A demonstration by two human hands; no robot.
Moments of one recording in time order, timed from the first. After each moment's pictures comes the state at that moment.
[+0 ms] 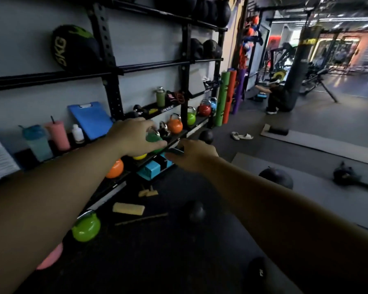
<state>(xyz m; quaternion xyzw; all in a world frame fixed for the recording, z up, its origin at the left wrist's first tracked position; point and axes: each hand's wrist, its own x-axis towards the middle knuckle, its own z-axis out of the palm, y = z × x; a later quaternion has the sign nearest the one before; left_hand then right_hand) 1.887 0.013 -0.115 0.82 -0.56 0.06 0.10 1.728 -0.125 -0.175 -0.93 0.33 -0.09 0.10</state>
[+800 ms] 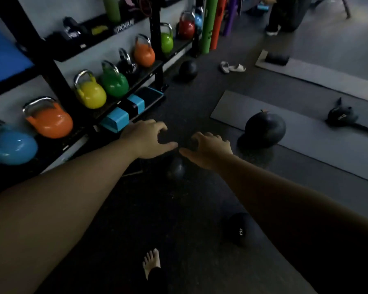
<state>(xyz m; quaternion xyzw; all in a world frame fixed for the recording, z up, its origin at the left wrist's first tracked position) 1.911 -0.318 -0.364 0.79 -0.59 -0.15 0.02 1.714 -0.414 -0.396 -0.87 0.46 0.07 0.15</state>
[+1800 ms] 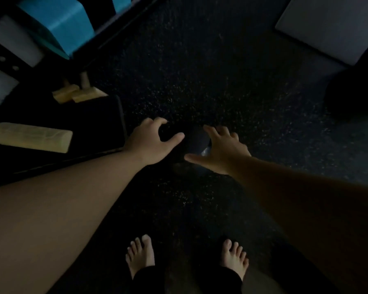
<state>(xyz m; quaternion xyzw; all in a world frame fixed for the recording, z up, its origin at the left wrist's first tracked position) 2.092 -0.605 -1.005 0.86 -0.38 -0.33 0.10 1.906 -0.716 -1.017 -0.83 0.44 0.22 0.26</state>
